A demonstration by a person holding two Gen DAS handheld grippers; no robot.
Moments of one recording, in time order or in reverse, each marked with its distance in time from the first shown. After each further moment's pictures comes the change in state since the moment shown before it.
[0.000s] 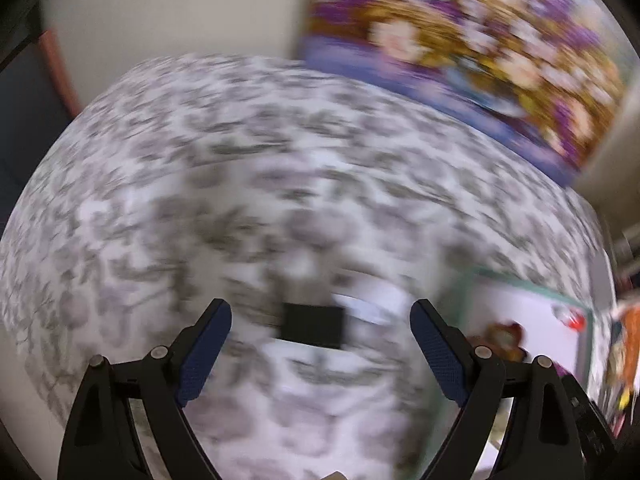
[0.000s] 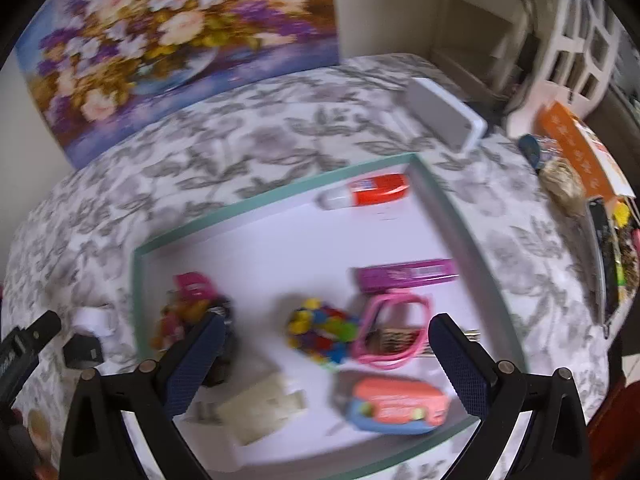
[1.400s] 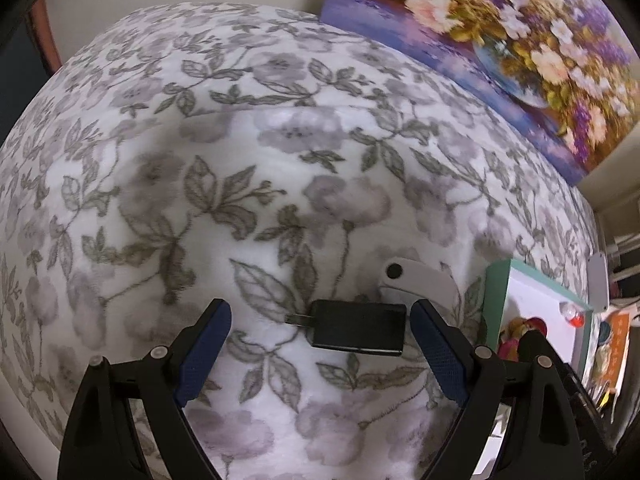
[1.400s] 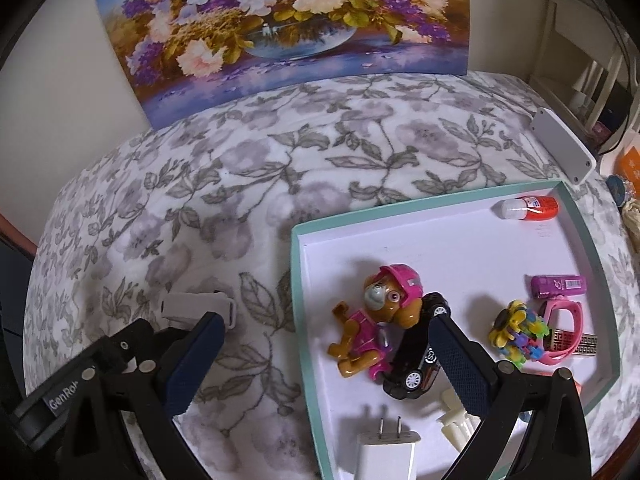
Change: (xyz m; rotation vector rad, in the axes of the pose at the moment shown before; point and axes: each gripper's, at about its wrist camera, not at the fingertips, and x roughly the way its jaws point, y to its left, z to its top) left arm 0.046 0.026 0.002 -0.004 0.135 -0.105; right arm 0.014 0.116 -0.009 -0.109 -0.003 0.126
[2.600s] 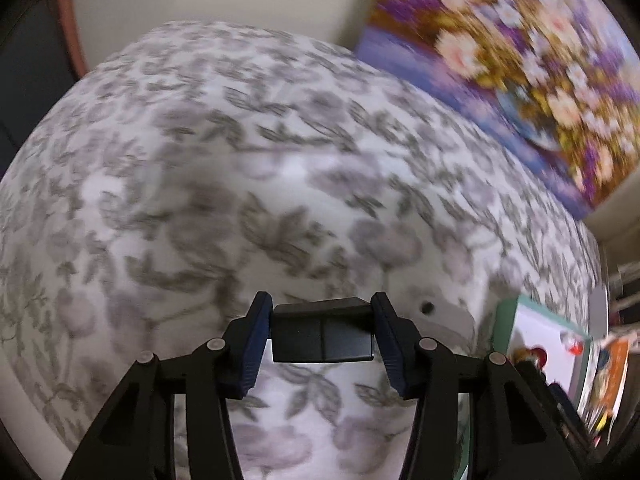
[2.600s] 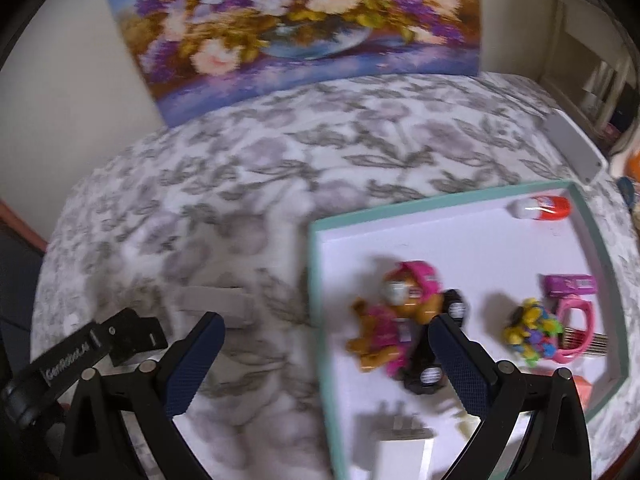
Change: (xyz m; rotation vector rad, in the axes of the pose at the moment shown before) left arm -0.031 0.040 0.013 -0.087 -0.103 0.036; right arm -0.006 0.020 -0.004 -0.040 -0.009 0.089
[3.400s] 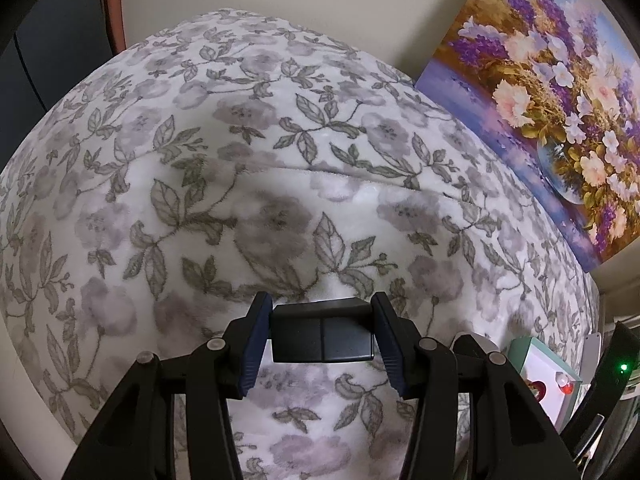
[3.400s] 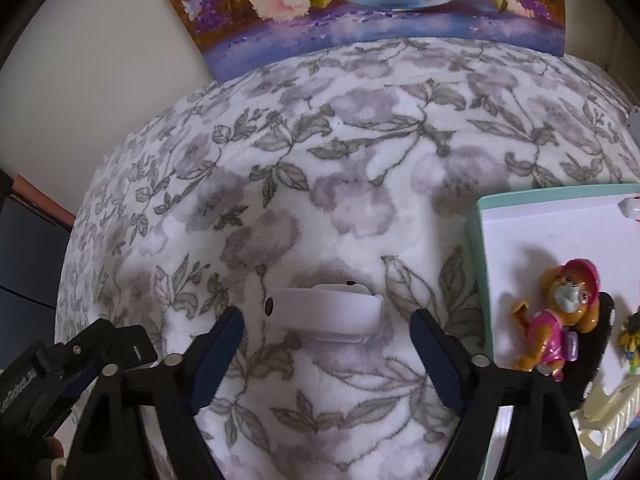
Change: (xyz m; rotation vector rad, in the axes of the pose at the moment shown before) left arm -0.003 0.048 0.013 -0.140 -0.011 0.013; right arm 0.068 0.059 0.002 -0.015 0.115 0.106
